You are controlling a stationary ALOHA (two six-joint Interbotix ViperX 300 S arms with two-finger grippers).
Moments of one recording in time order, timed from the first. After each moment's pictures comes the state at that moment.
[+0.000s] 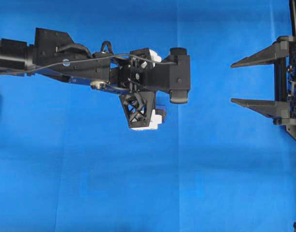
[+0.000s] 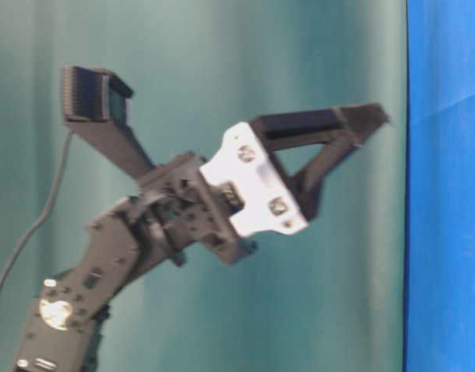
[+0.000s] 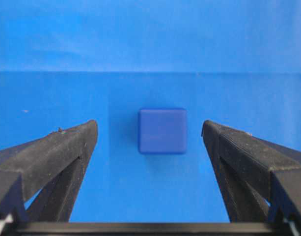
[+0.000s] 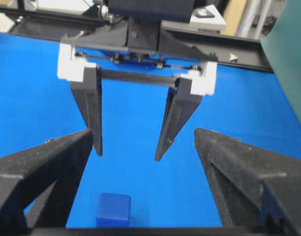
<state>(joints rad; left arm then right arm) 0.01 0.19 0.14 0.02 0.58 0.00 -0.02 -0.90 1.15 0.00 -0.20 0.03</state>
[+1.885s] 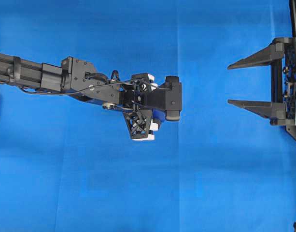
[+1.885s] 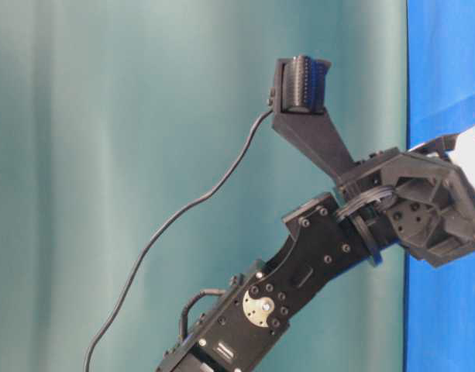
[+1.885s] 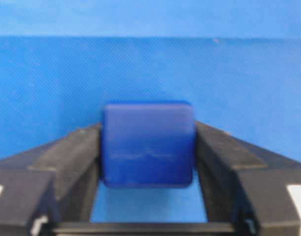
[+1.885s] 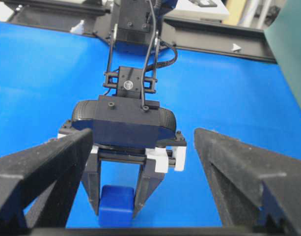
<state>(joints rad) 0.00 0.39 0.26 0.02 0.30 -0.02 -0.02 -0.88 1.15 0.00 -0.21 0.03</state>
